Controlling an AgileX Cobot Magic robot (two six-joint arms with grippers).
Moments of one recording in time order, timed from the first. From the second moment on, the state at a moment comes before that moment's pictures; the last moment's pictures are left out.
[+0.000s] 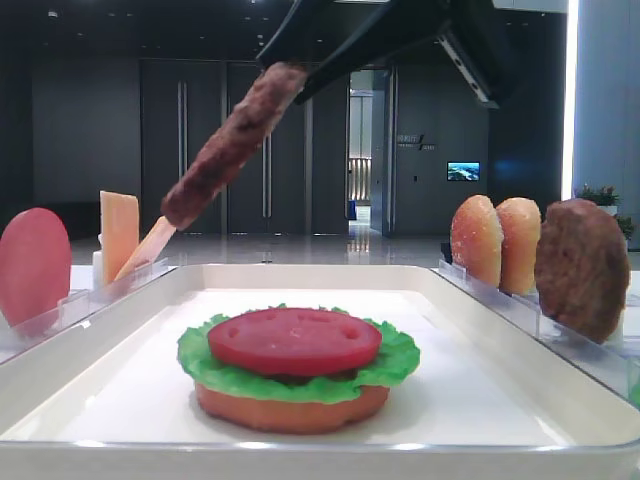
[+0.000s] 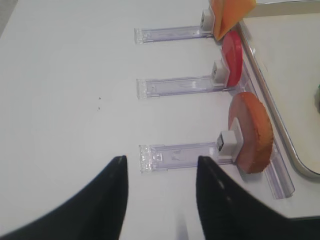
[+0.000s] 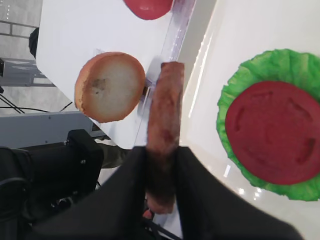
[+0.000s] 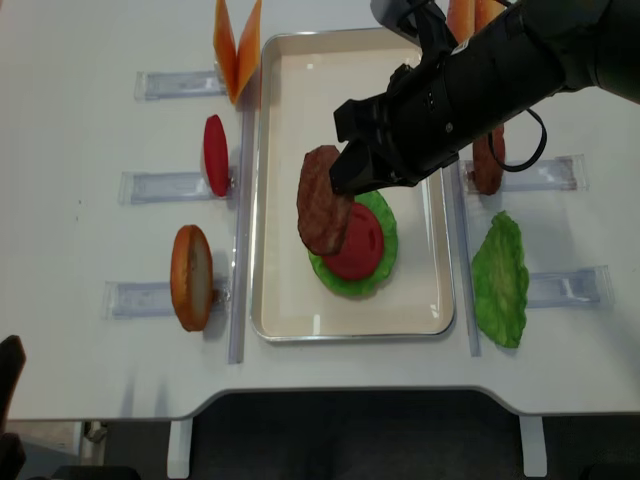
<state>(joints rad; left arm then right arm) -0.01 -0.02 -0.47 0.01 1.11 0.04 0.55 1.61 -1.05 1.04 0.86 -0.42</state>
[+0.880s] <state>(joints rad) -0.01 -0.02 -0.47 0.01 1.11 0.04 0.42 1.72 -1.00 1.21 0.95 -0.74</state>
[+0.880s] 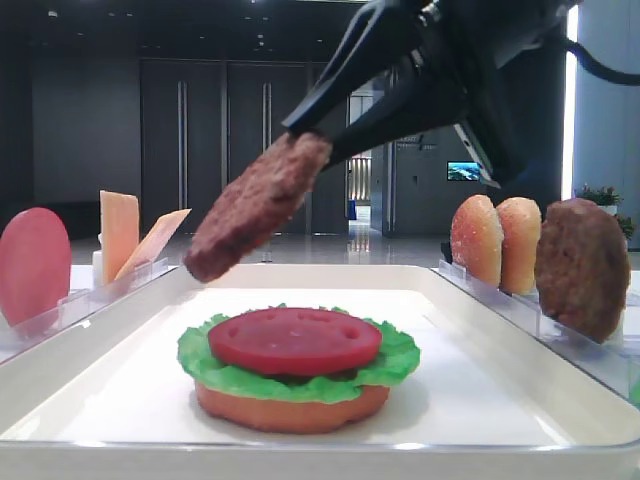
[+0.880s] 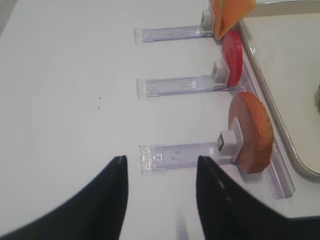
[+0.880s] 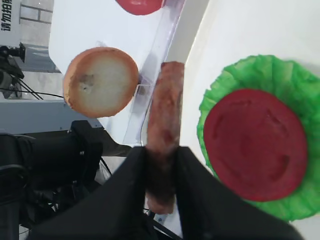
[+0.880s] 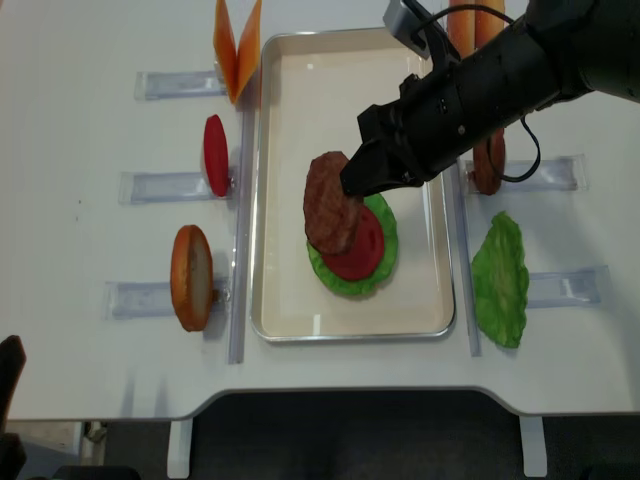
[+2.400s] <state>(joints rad) -0.01 -0.02 -0.47 0.01 1.11 0.04 0.38 1.85 -0.96 1.31 1.03 -0.91</state>
